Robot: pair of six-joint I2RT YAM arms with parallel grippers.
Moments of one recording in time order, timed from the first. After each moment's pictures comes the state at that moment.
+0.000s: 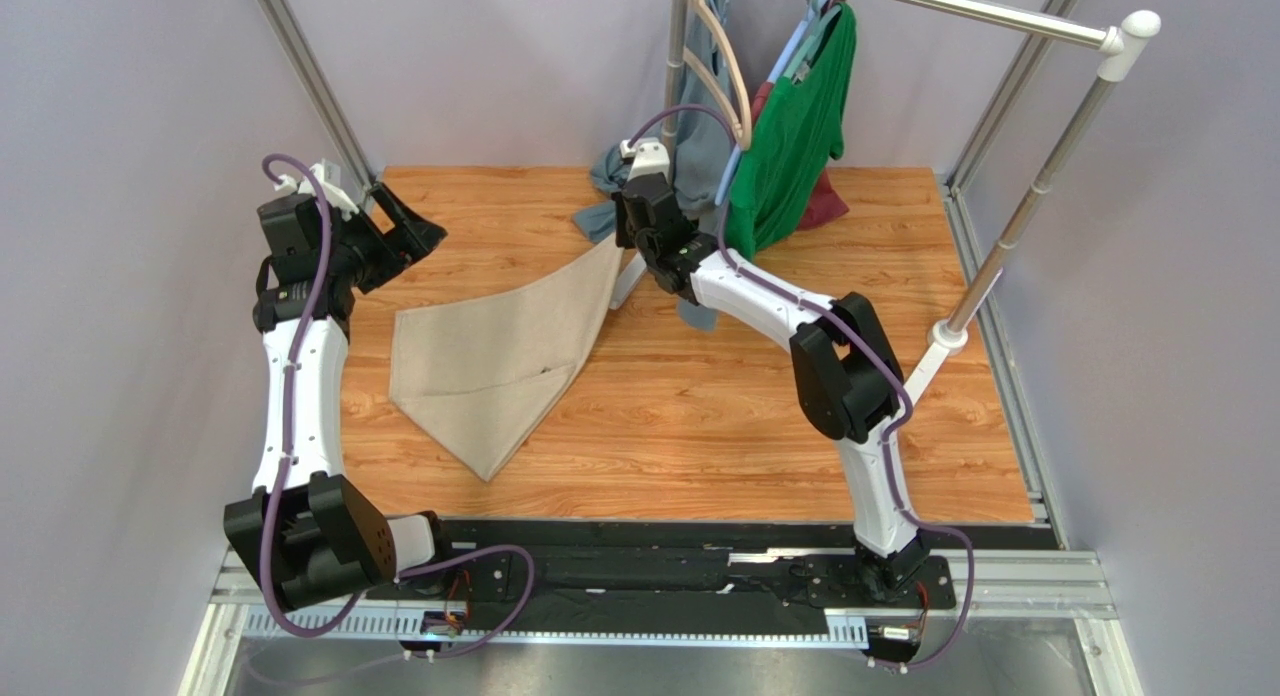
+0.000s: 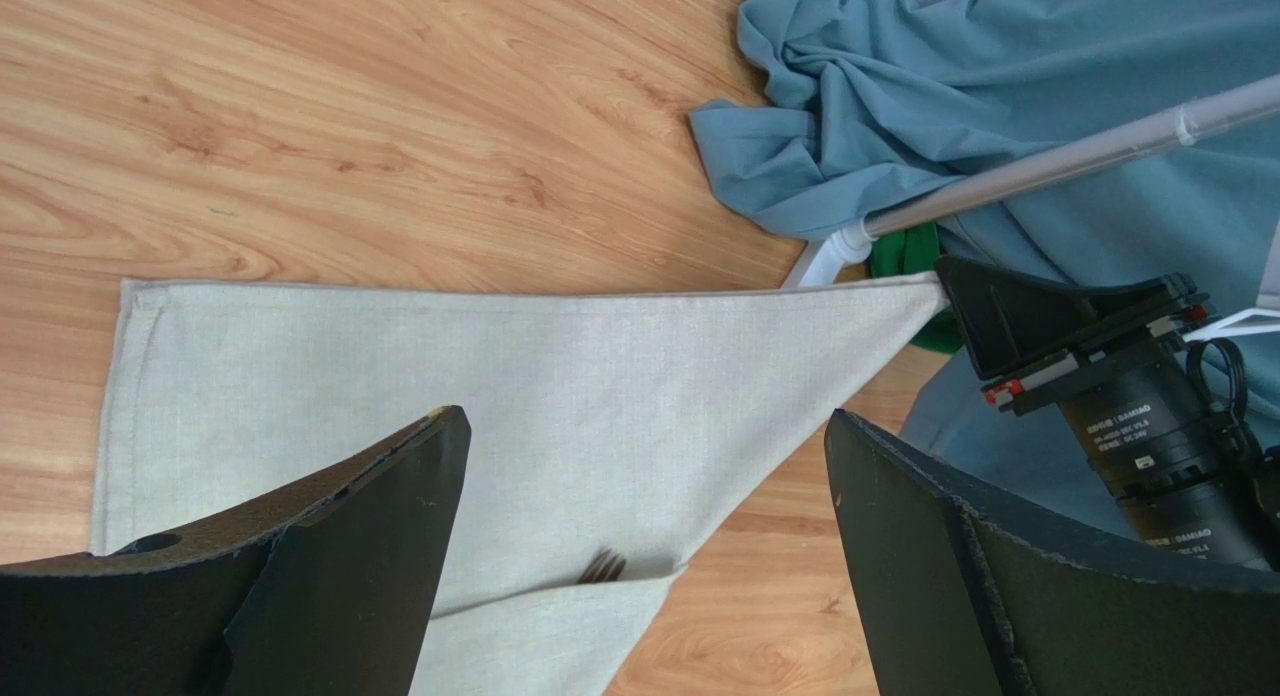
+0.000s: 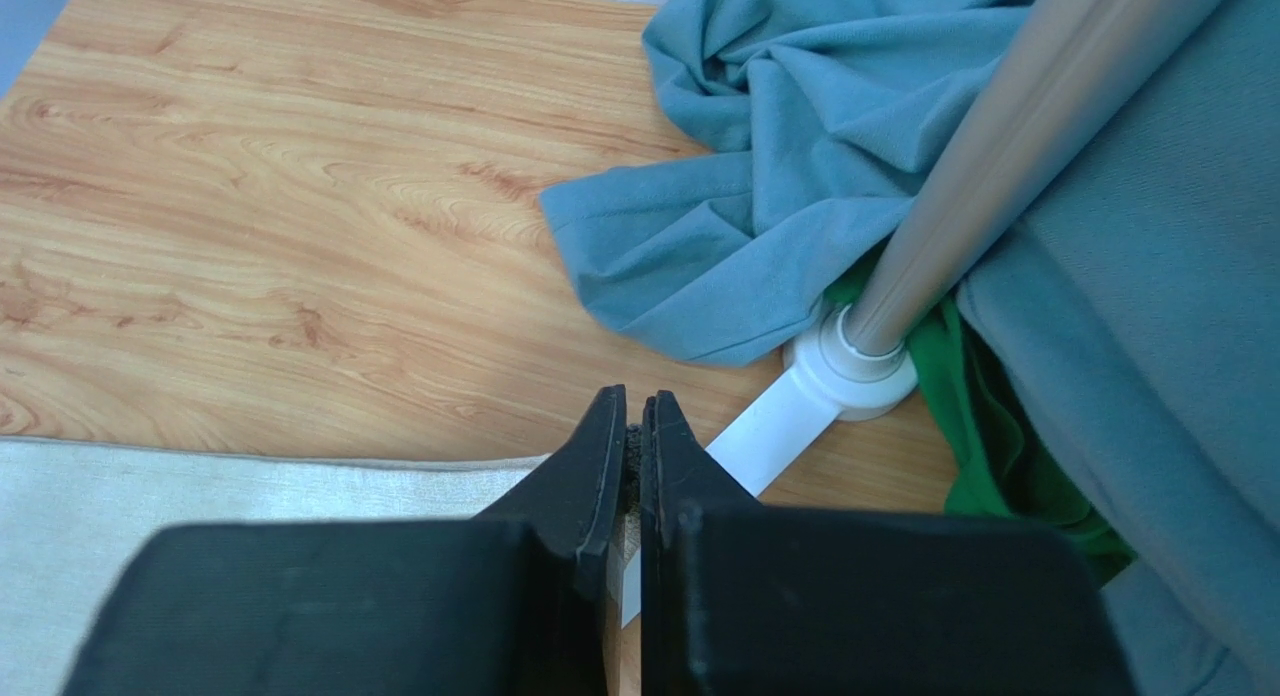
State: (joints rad) left arm 0.30 1.25 1.18 -0.41 0.45 -0.44; right arm 0.67 2.14 1.77 0.03 0.33 0.26
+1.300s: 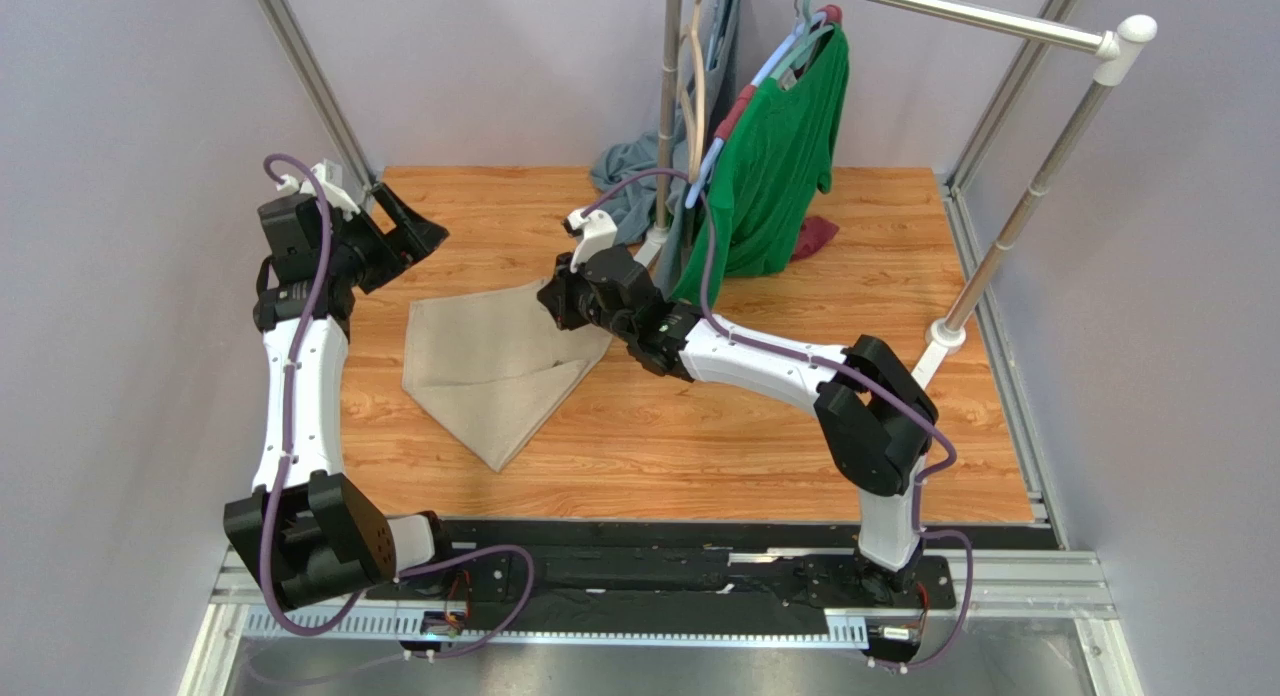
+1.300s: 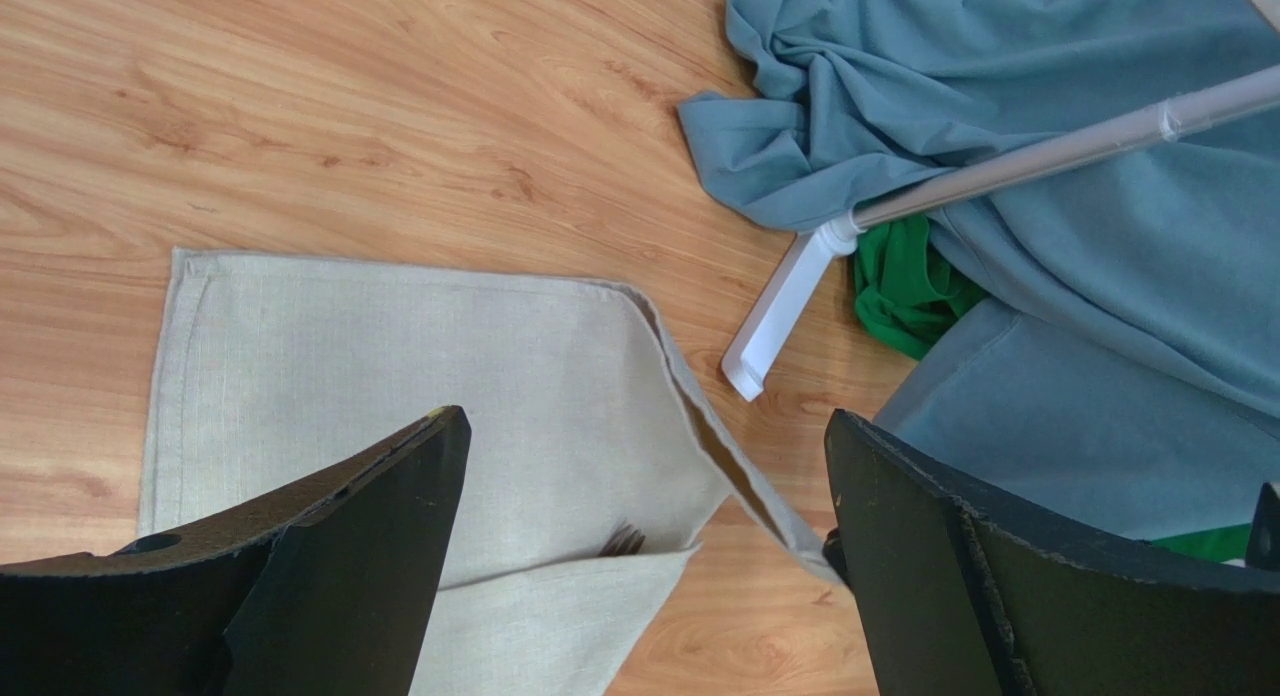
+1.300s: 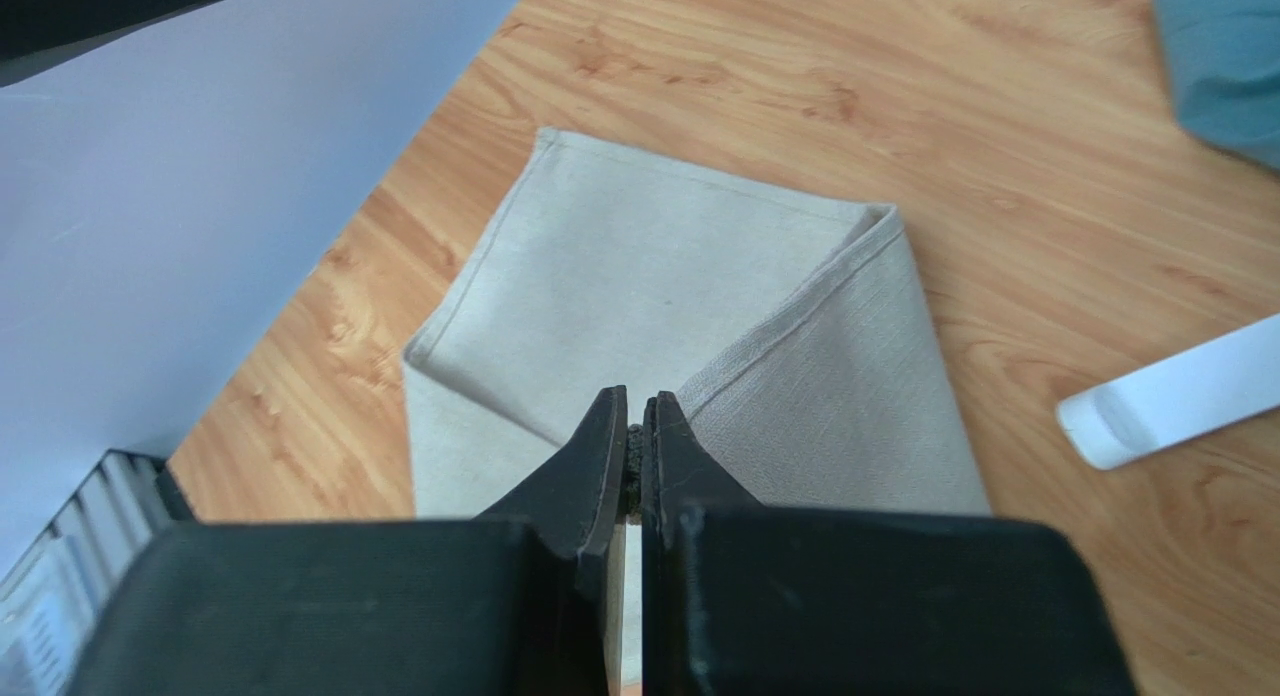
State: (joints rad) left arm 0.30 1.25 1.18 -0.41 0.47 -0.44; right arm 0.92 1.90 1.44 0.20 0.11 0.44
